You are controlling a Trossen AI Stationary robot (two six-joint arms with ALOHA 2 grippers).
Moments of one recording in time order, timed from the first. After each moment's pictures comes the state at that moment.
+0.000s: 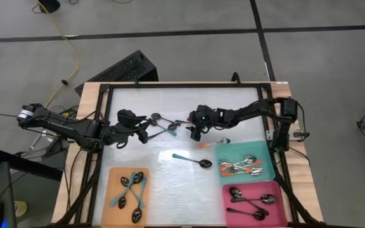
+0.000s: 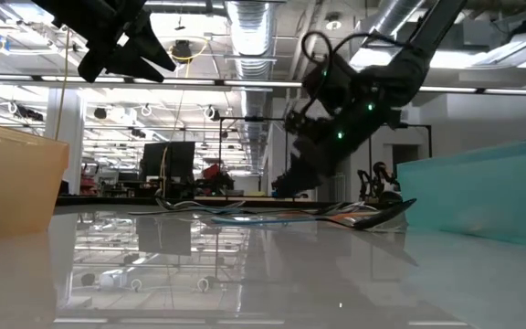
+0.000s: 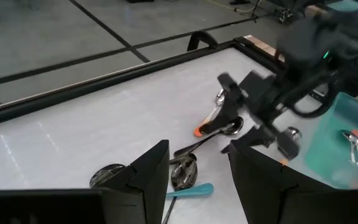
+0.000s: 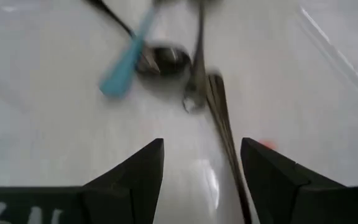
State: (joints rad) left arm -0.20 0.95 0.68 -0.35 -0.81 -0.74; right arm -0.24 1.85 0.88 0.29 0.01 0.01
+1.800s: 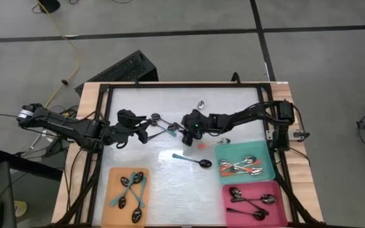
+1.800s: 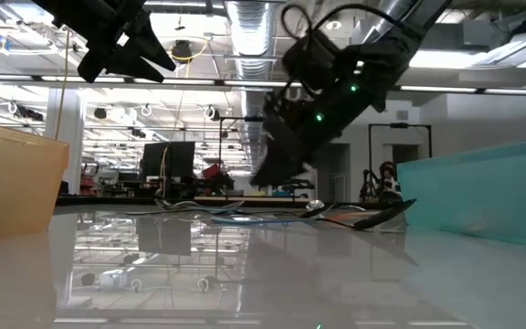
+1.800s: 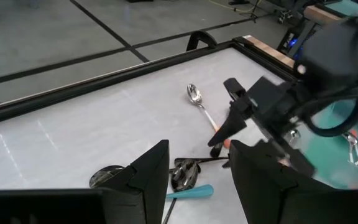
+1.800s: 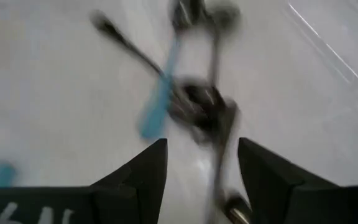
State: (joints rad) left arm -0.20 0.95 0.68 -0.35 -0.81 -0.75; right arm -0.14 1.89 1.02 0.18 0.14 0.14
